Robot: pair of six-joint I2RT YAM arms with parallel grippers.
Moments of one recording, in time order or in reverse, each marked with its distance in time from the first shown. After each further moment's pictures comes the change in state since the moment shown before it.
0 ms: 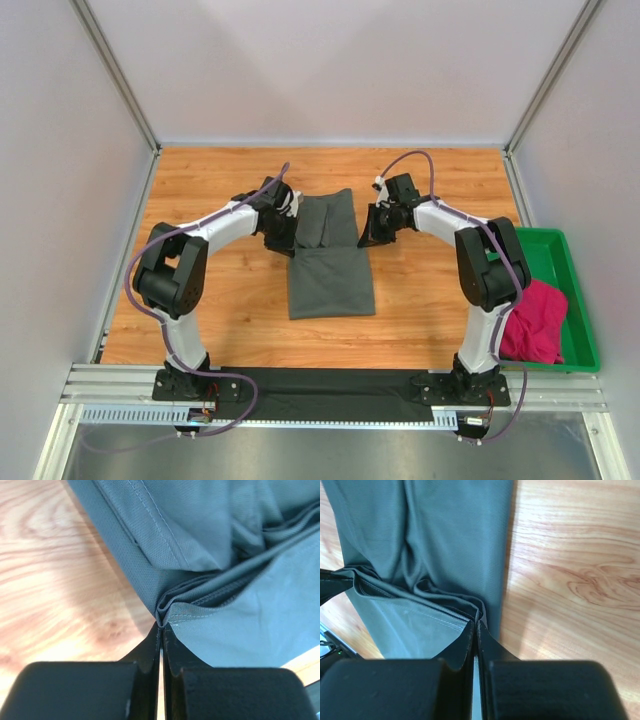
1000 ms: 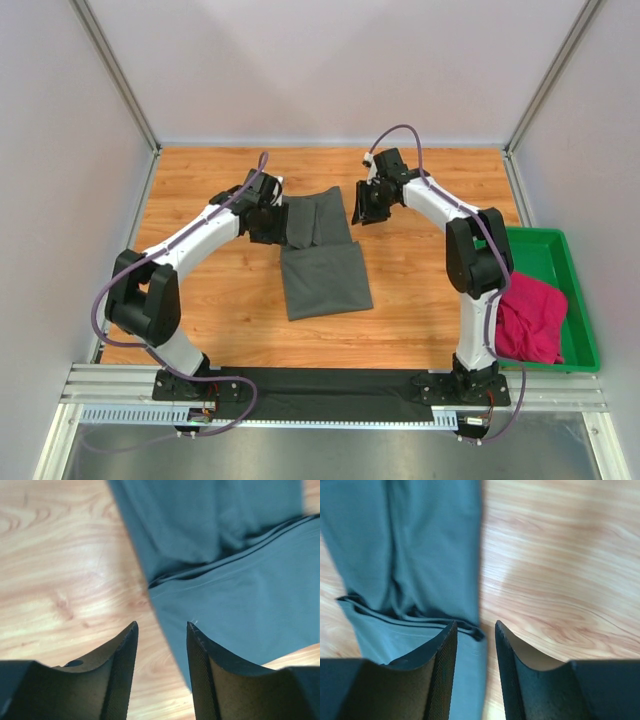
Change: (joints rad) left arm 0.004 -0.213 -0.032 -0.090 -0.188 -0.093; right arm 0.021 0.136 0.339 -0.209 0.144 -0.101
